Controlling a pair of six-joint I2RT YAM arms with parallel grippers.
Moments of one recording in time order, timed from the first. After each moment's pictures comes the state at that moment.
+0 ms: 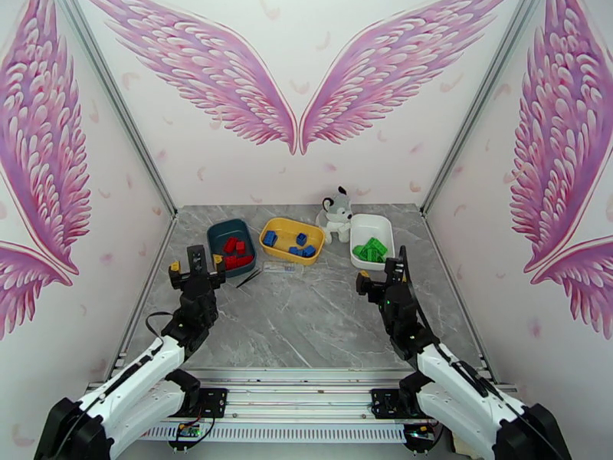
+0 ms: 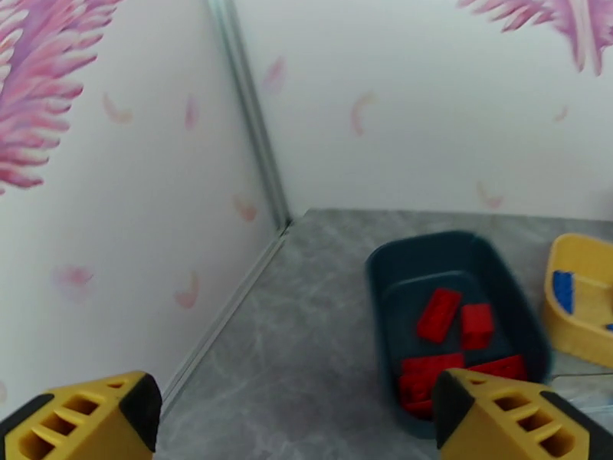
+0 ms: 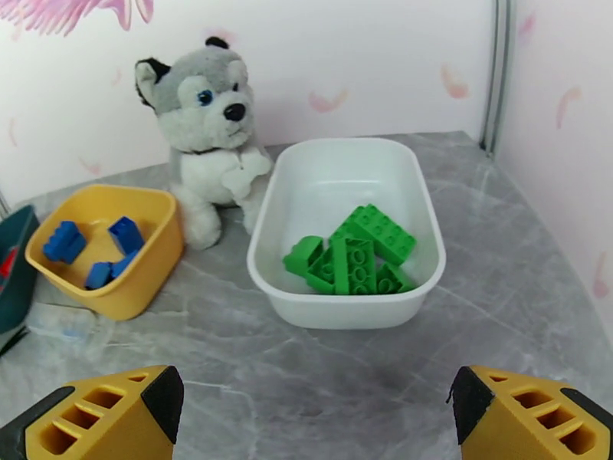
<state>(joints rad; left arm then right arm) -0.34 0.98 0.39 0.37 -0.84 0.05 0.38 0.97 0.31 0.35 0.47 0.15</state>
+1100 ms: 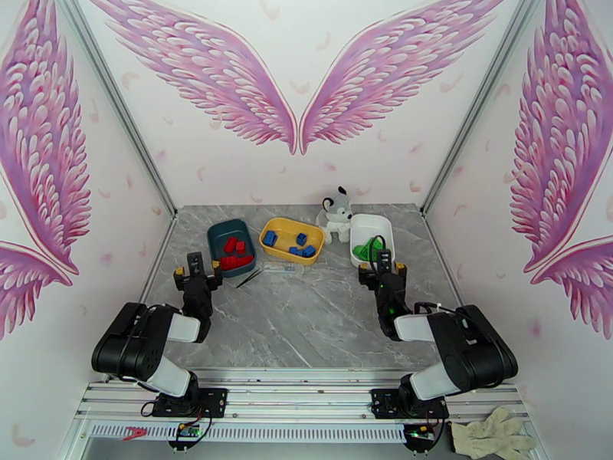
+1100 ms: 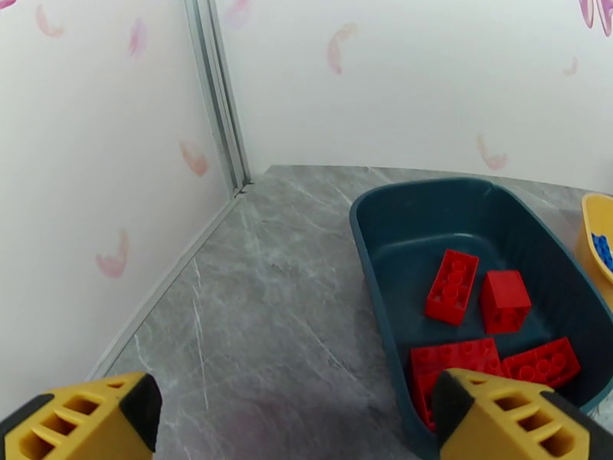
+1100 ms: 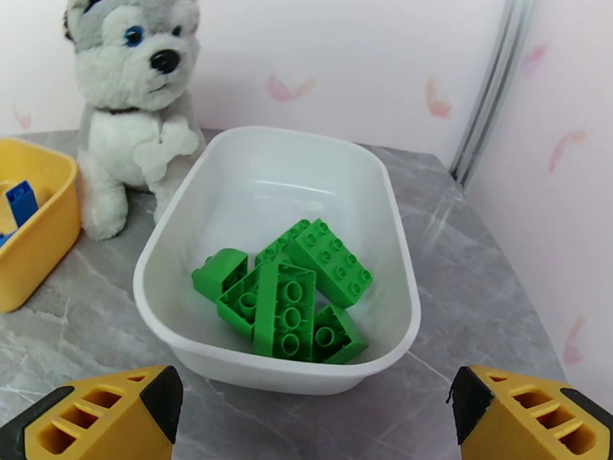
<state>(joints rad) -0.09 1.56 0.31 1.08 -0.45 0.02 0.14 1.54 0.34 0.97 0.27 -0.07</state>
